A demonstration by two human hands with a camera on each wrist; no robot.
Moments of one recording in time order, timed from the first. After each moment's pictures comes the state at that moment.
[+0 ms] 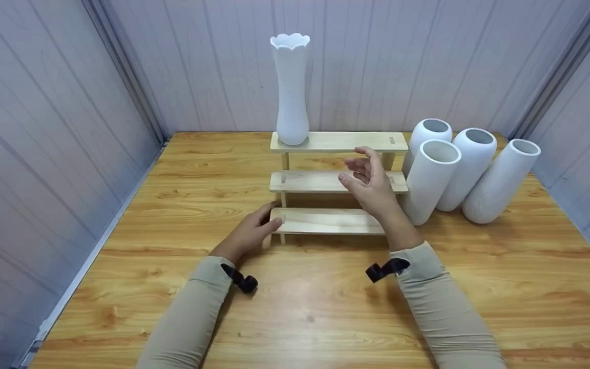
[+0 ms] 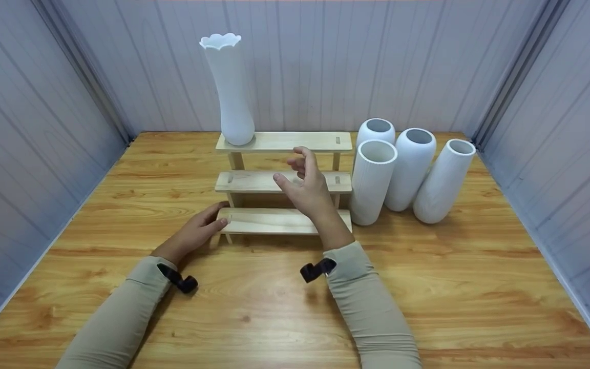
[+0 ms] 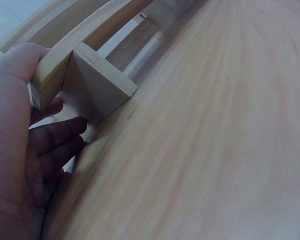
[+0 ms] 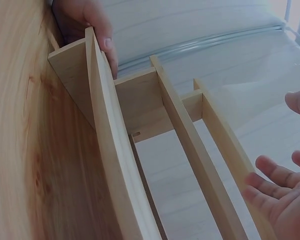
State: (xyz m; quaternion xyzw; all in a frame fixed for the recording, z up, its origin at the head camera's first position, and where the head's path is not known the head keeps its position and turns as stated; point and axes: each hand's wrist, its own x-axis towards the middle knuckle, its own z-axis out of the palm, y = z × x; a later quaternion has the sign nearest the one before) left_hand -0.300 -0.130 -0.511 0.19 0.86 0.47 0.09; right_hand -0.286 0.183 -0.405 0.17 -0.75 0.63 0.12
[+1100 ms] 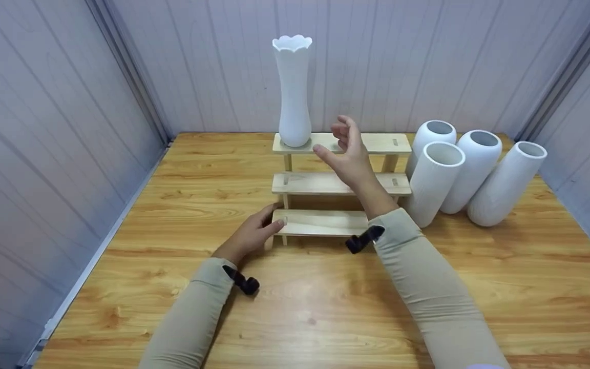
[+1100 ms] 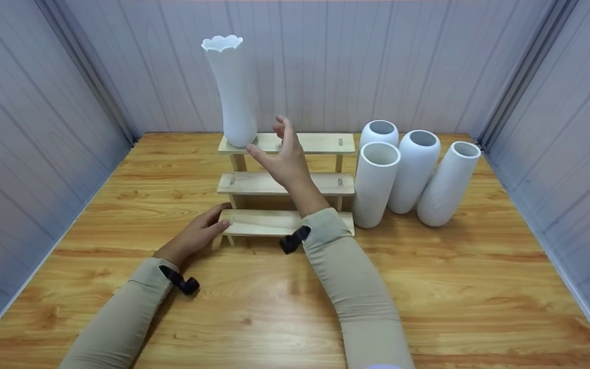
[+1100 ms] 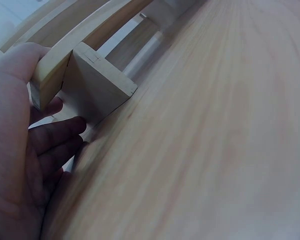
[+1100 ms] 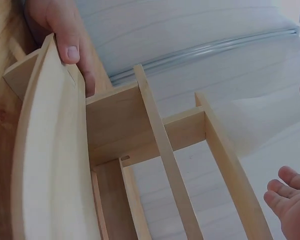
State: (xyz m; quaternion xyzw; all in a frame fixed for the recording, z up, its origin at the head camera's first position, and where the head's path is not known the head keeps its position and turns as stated) left_hand -0.299 -0.131 -0.509 0.19 0.86 0.47 0.09; right_hand -0.334 0.138 -0.367 0.17 -0.75 0.62 0.14
